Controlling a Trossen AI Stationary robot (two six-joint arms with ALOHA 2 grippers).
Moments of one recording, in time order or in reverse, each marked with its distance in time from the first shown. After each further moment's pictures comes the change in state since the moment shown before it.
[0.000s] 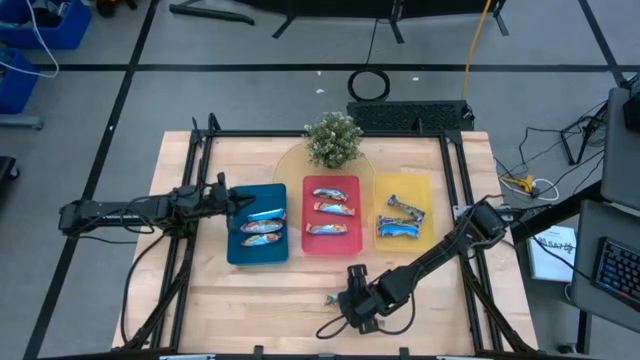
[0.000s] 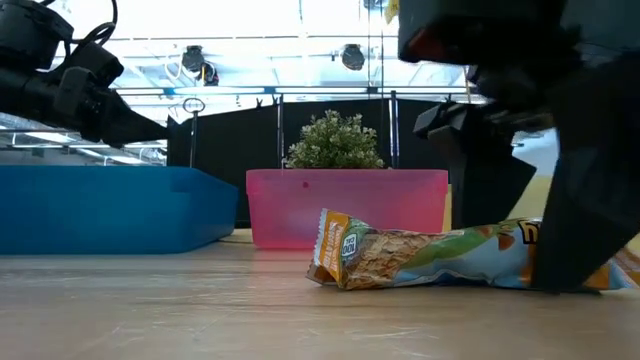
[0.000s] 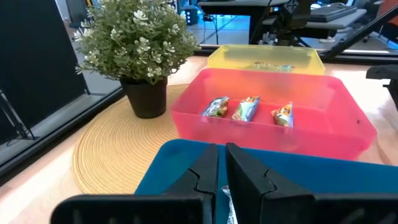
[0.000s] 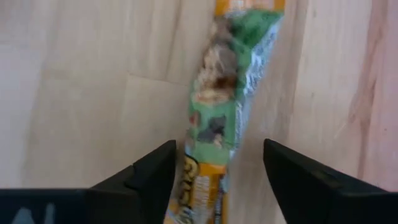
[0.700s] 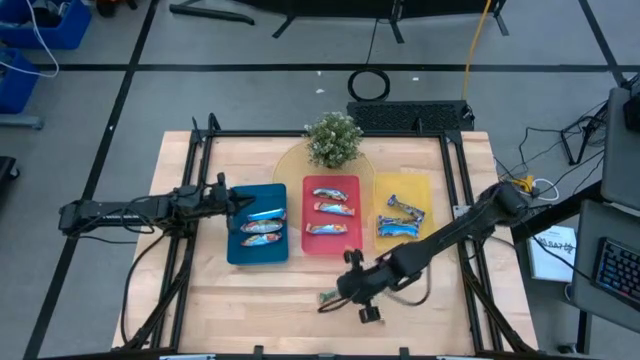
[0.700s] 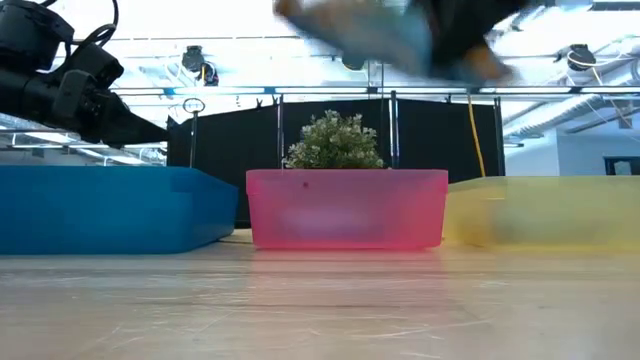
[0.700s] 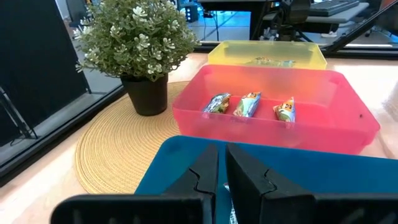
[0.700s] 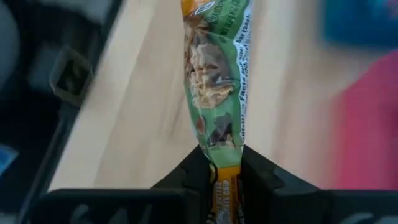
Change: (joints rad) left arm 0.000 0.000 0.000 -0.012 -0.003 0.013; right arm -0.089 -0.218 -0.022 0.036 -0.101 -0.126
